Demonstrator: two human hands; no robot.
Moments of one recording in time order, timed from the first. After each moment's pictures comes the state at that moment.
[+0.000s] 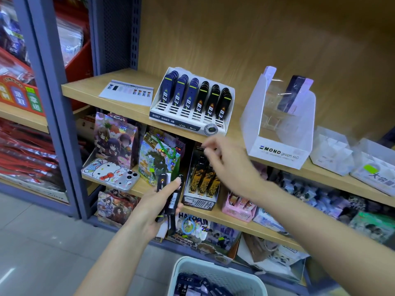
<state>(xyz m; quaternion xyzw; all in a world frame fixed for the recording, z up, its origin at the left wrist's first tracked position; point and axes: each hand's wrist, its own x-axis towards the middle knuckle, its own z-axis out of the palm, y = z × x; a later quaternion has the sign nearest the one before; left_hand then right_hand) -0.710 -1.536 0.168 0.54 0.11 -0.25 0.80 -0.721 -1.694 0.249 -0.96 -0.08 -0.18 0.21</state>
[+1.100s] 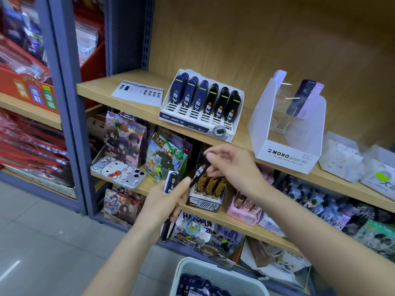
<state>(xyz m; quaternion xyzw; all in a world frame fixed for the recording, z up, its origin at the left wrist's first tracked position) -0.721 -1.530 0.171 0.65 -0.01 -0.16 0.74 -0.727 -1.680 0.252 -0.85 0.01 -0.08 0.52</state>
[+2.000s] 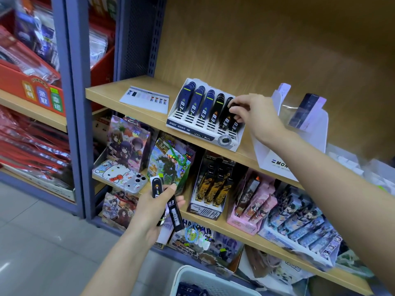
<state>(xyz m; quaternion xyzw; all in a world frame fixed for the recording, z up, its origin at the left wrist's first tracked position) -0.709 -1.516 0.166 0.49 0.12 -0.18 0.85 -0.647 -1.713 0.333 -0.95 -0.06 -0.25 0.19</state>
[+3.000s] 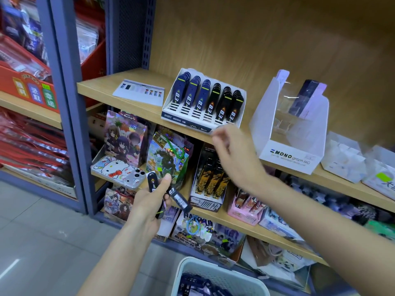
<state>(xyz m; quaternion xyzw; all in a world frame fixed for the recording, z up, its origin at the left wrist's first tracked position) -0.701 -1.523 0.156 0.47 0.16 -0.16 0.85 -0.707 -1.681 0.259 -0.94 -0.07 -0.24 0.23</state>
